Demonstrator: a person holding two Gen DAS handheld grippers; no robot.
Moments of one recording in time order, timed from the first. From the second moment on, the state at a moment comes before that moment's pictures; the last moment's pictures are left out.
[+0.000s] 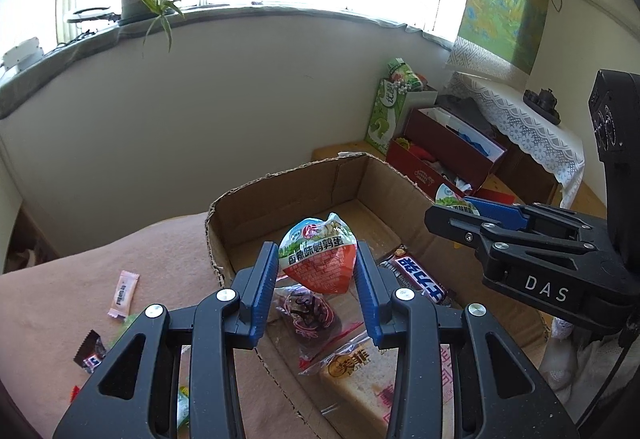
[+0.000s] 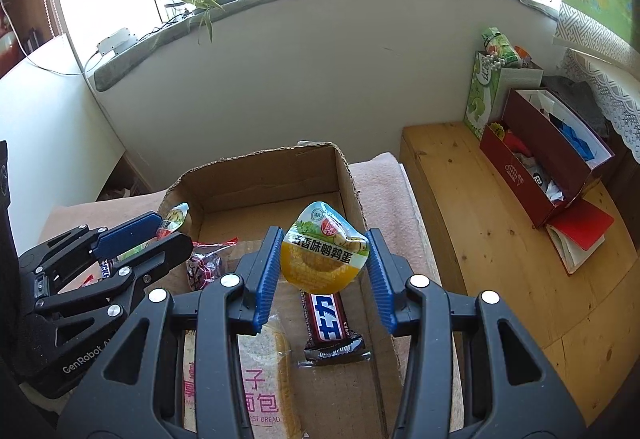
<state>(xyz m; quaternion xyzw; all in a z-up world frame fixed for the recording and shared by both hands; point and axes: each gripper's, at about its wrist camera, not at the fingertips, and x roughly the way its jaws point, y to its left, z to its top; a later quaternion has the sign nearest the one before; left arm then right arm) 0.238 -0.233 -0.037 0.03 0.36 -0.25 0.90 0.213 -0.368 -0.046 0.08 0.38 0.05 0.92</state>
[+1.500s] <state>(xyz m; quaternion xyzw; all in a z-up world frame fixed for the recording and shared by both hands) 0.191 -0.185 -0.002 0.02 0.32 -0.24 0.92 0.157 -0.329 -0.008 0.05 0.35 0.05 0.93</state>
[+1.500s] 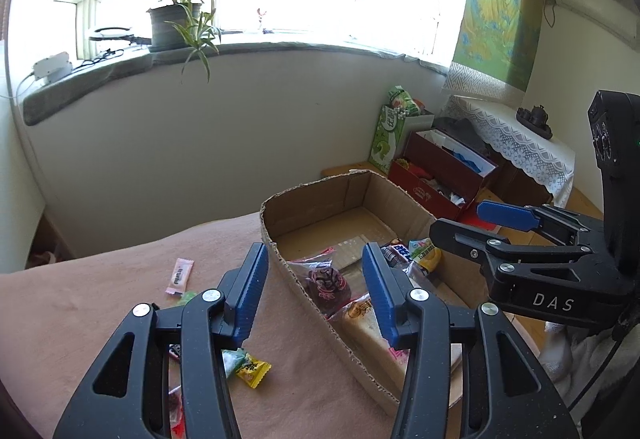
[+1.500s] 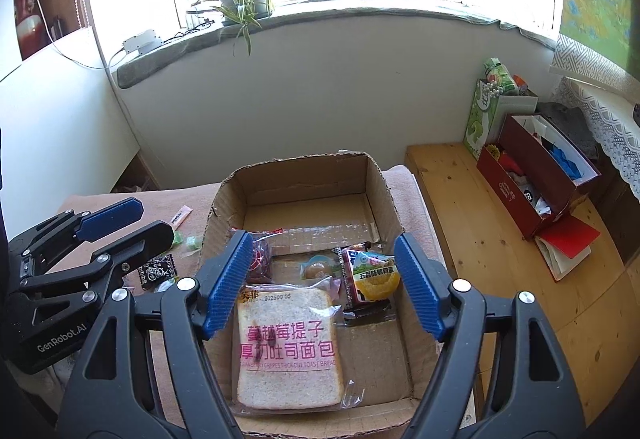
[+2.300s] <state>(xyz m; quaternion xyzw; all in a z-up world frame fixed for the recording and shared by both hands) 0.169 -0.043 -0.047 -0.04 0.36 -0.16 0.92 0.141 -0.203 -0.021 0.02 0.38 0.17 0.91</state>
